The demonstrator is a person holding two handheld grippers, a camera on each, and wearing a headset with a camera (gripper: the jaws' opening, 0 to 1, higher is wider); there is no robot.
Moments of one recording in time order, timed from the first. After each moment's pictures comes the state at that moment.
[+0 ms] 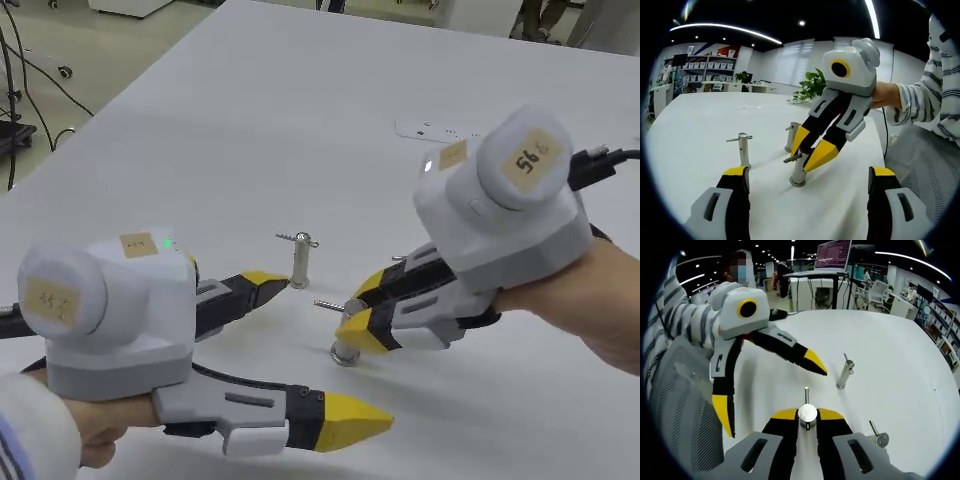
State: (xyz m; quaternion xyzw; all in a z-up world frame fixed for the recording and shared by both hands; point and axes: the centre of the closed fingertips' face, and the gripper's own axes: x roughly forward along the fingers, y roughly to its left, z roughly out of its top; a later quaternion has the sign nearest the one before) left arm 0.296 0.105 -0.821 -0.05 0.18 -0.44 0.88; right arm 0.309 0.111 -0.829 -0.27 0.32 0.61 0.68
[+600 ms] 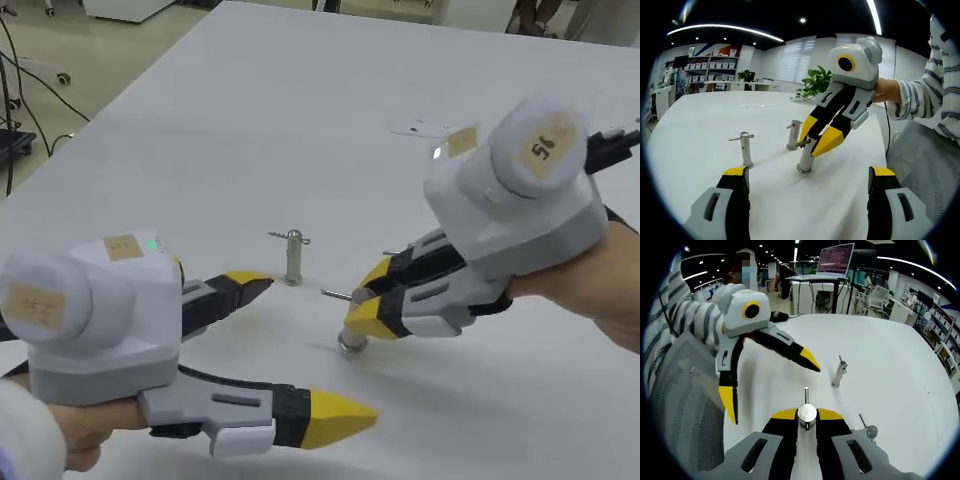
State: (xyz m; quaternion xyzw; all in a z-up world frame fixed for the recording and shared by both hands) left arm 0.295 0.108 -0.821 -0.04 0.19 -0.43 0.88; right arm 0.313 0.091 -0.811 -0.28 0.29 0.61 0.68
